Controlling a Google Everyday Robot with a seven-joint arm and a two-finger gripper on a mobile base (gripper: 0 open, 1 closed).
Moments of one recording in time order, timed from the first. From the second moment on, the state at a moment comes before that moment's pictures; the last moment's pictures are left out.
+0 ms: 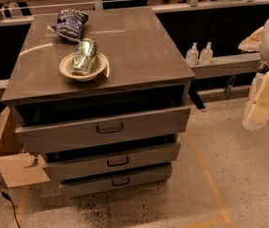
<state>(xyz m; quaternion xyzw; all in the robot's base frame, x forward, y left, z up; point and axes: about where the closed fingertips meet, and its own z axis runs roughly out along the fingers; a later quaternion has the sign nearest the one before) 0.438 -0.217 0.976 -0.60 0.78 -0.03 0.16</state>
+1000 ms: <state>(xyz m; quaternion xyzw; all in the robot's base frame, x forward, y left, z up) 0.506 -0.158 1.000 -0.68 0.70 -0.06 0.22</state>
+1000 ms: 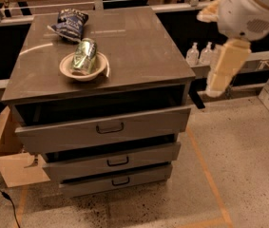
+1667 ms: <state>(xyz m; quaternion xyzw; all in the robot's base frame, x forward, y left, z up) 0.554 -0.105 1.023 -0.78 0.57 -0.08 0.24</state>
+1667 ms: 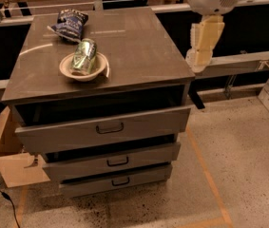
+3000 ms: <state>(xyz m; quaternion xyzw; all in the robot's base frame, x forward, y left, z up) 0.660 -0.058 0.989 -0.88 0.41 -0.16 0.20</state>
